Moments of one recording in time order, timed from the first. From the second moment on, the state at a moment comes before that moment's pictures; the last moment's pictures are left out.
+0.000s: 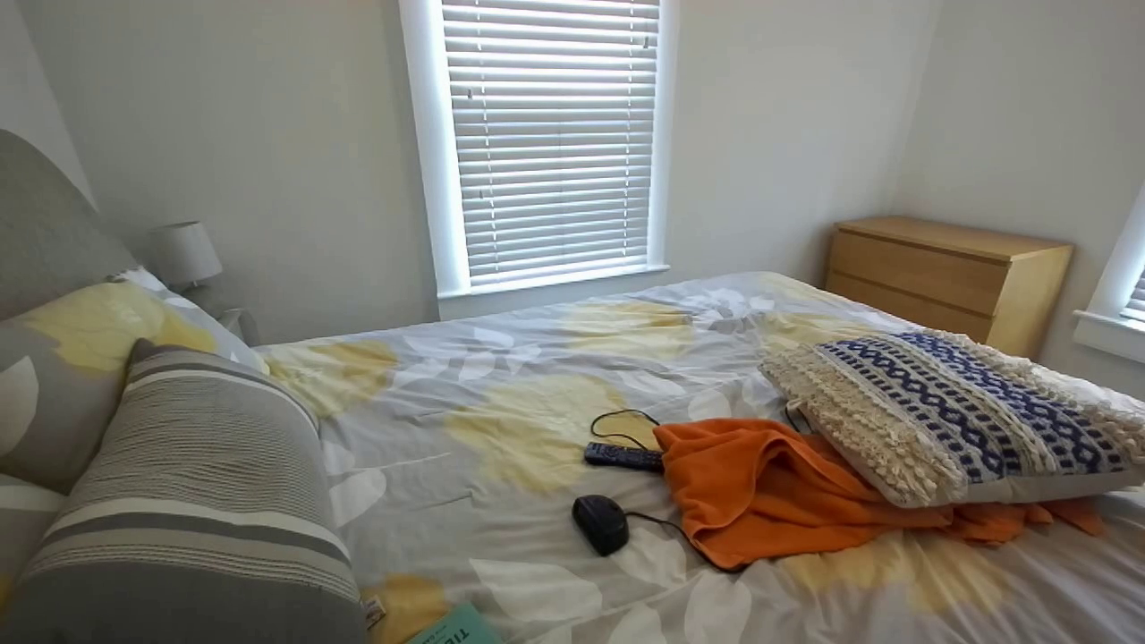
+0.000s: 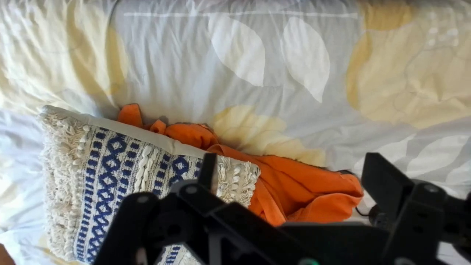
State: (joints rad) arm -0.13 -0.73 -0.29 -2.49 -0.22 1.95 -0.39
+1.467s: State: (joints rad) arm -0.05 0.02 -0.21 -1.99 0.37 1.76 -0.19
